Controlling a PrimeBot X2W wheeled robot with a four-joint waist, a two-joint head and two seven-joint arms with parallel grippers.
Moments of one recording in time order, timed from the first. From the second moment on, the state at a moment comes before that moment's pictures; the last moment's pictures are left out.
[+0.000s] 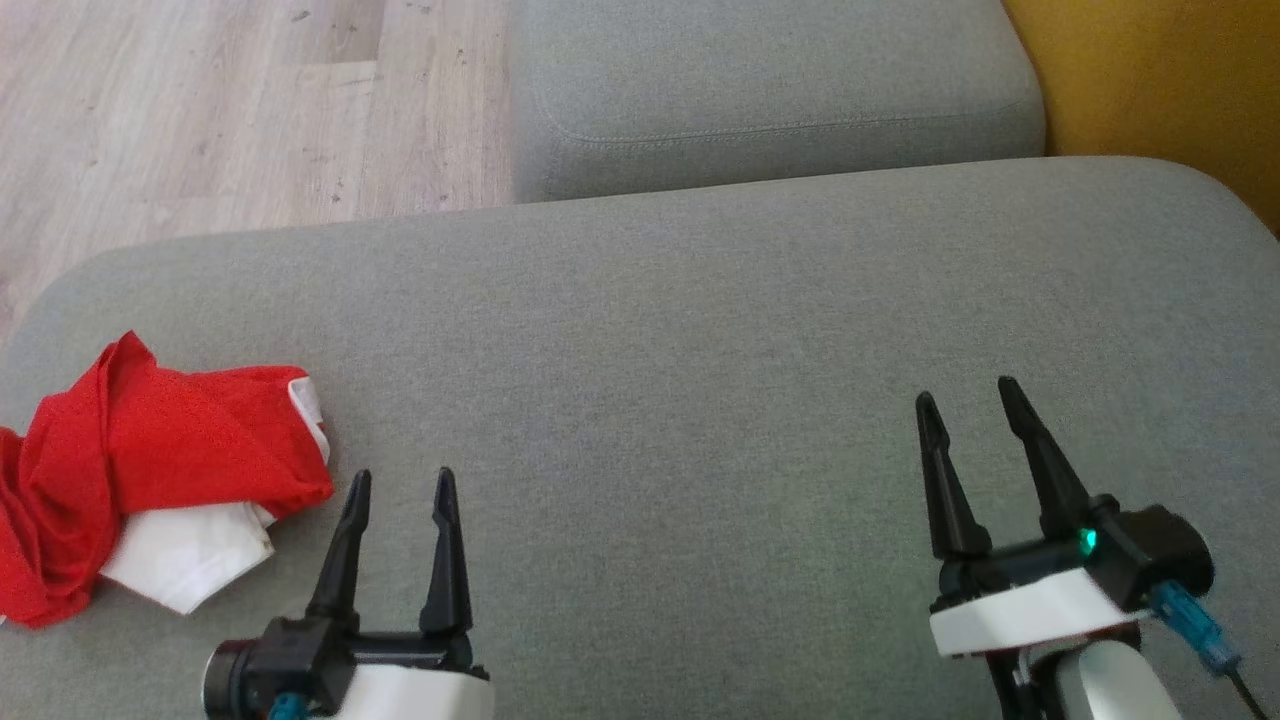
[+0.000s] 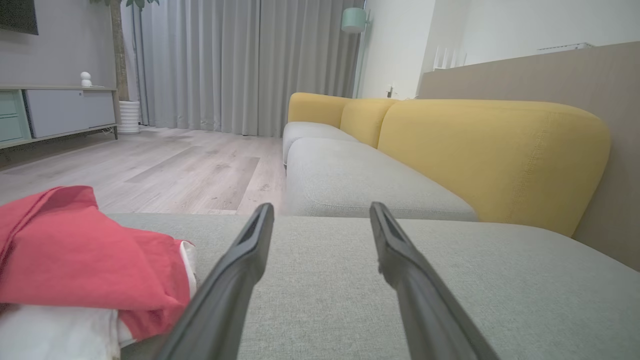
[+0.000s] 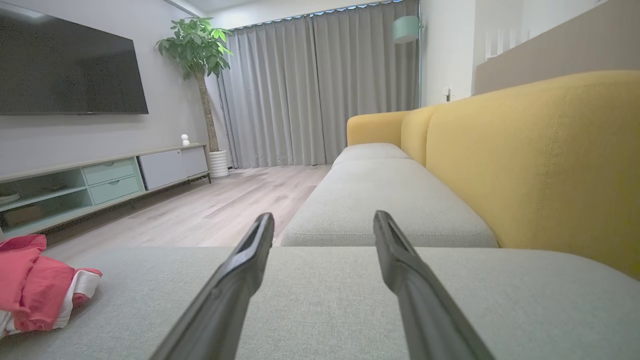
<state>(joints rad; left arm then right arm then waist) 0.07 0.08 -0.27 0.06 -0.26 0.10 -0.23 0.02 -0.04 0.12 0.07 0.11 0.13 -0.23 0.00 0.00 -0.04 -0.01</state>
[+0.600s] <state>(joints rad) 0.09 0.05 -0.22 0.08 -0.20 0.04 -0.25 0.05 -0.04 0.12 0.26 0.27 0.13 -0.25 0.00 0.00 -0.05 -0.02</state>
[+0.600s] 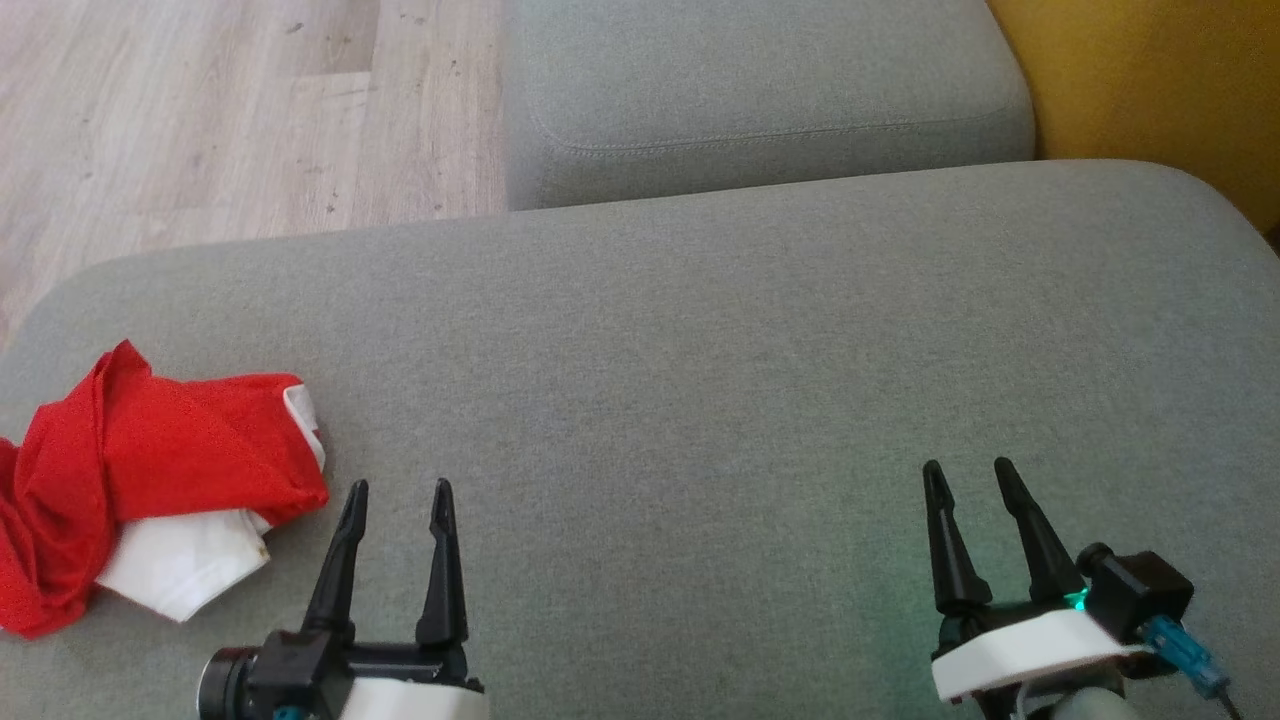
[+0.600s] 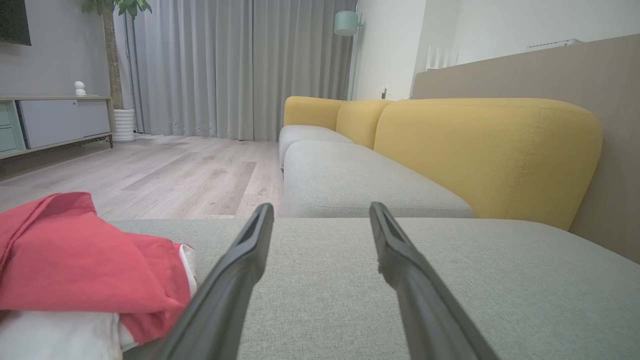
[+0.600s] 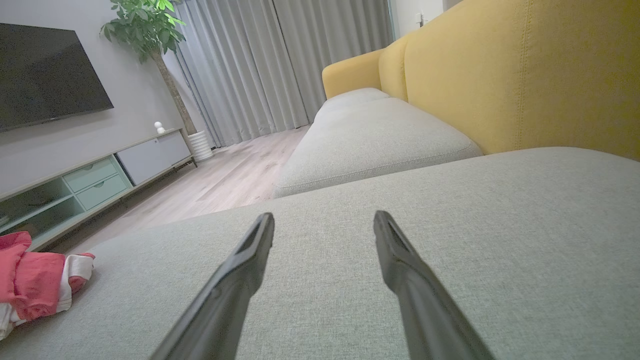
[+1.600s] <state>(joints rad) 0.11 0.05 -0.15 0.11 -0.18 0.03 -0.25 0.05 -0.04 0.19 0.24 0.29 0.13 -0.25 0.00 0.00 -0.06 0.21</state>
